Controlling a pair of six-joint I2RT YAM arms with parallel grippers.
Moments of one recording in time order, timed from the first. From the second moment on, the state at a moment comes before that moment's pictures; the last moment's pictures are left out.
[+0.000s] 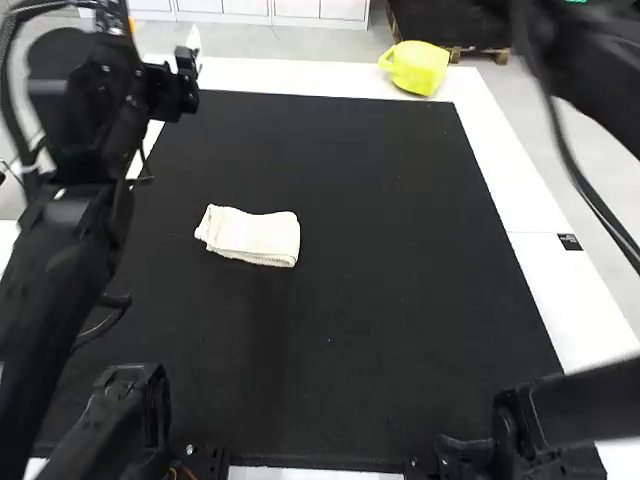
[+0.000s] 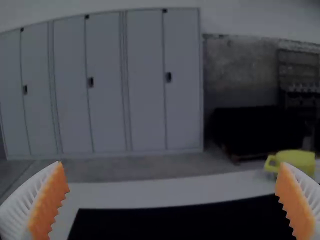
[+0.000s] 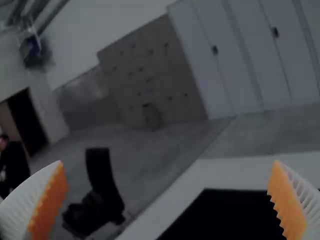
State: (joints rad) left arm 0.10 0.52 0.58 0.23 0.15 -0.01; right arm 0.29 1.07 1.24 0.06 -0.38 0.46
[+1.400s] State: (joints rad) left arm 0.10 0.00 0.02 0.50 -0.29 0.27; right arm 0.02 0.01 0.07 0.29 0.16 -0.09
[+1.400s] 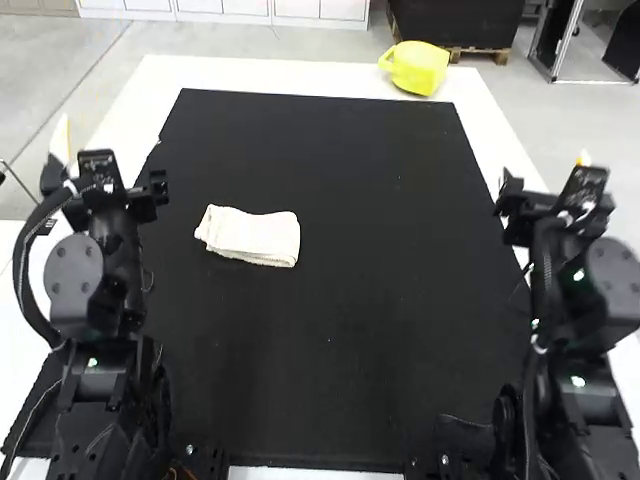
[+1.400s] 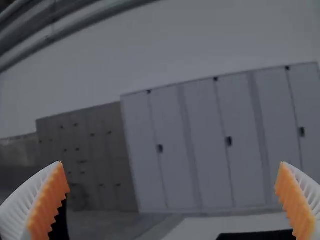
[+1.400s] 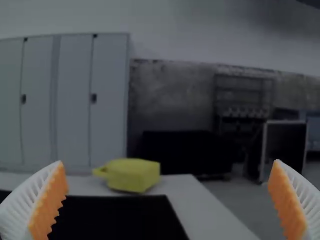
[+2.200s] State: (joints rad) left arm 0.10 0.00 0.01 -0.04 -0.33 -0.14; right arm 0.02 0.01 0.01 -0.07 0.16 0.14
